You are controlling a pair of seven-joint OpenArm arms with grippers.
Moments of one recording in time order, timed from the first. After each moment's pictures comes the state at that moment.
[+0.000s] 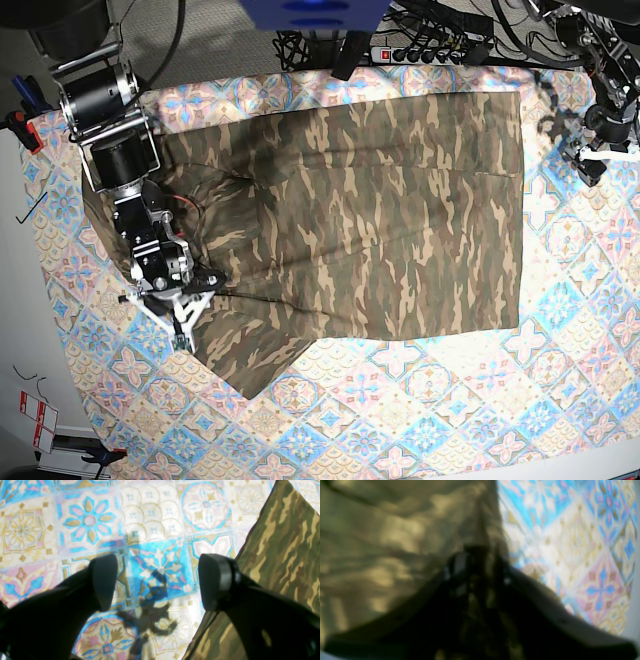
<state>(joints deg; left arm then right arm) 19.7 -12.1 -46.5 91.4 -30.1 -10.1 41.0 23.2 16.4 -22.2 60.6 10.7 -6.0 -41.6</state>
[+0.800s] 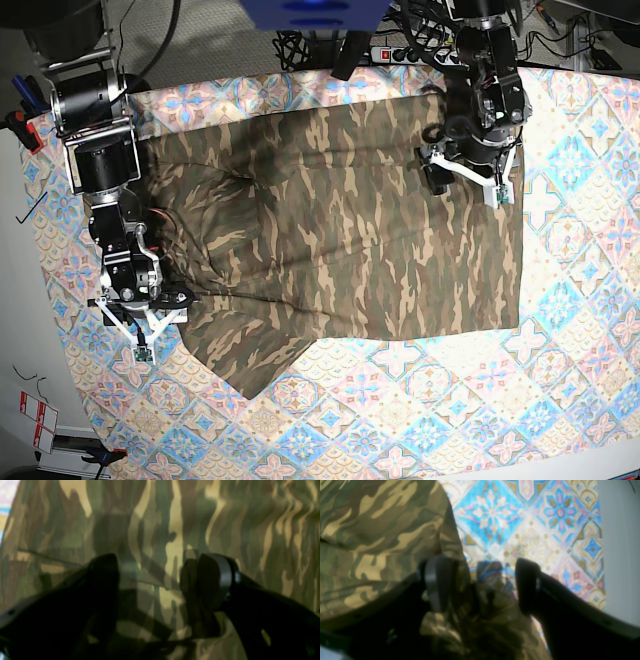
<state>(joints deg) 17.0 0.1 -18.5 86.1 -14.6 -12.3 33.1 23.2 18.5 -15.2 59.9 10.6 -6.1 -42.2</state>
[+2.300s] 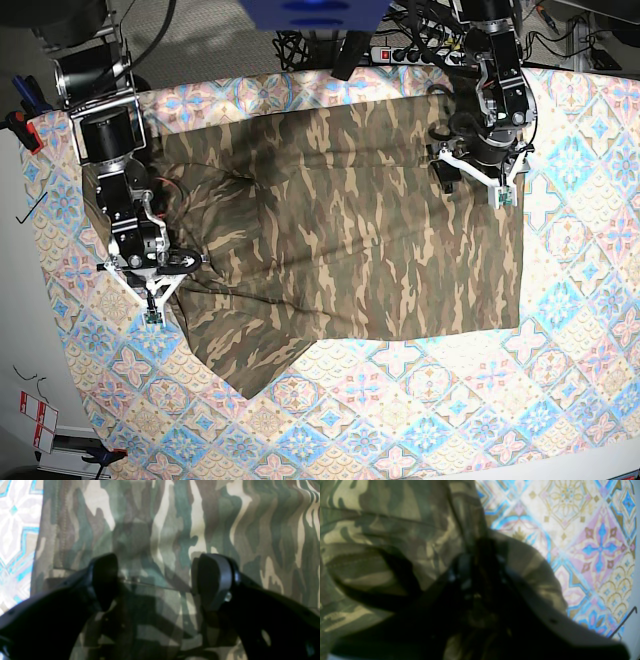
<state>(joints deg) 16.8 -1.9 -18.8 83.2 -7.8 -12.9 30.4 16.7 18.7 -15.1 63.8 10.8 -5.9 -46.1</state>
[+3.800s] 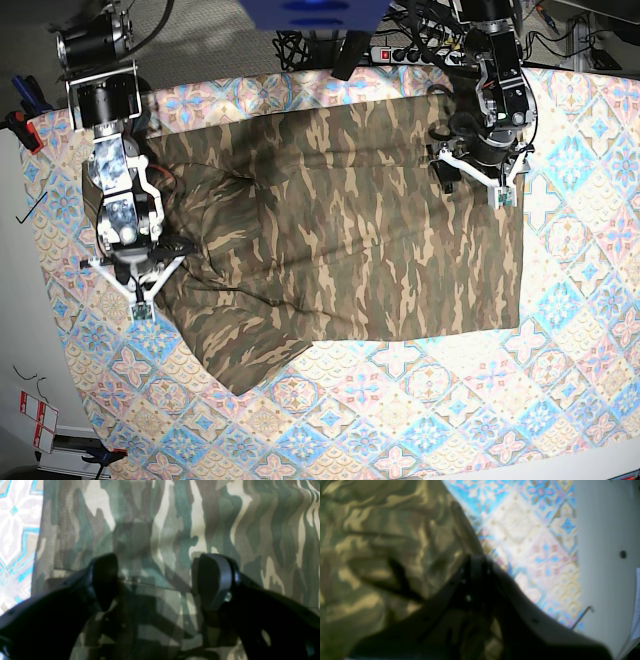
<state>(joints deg) 16.7 -1.9 -18.8 83.2 -7.4 -12.9 30.5 7.3 19.2 -9.4 81.6 1.8 -5.9 -49.1</state>
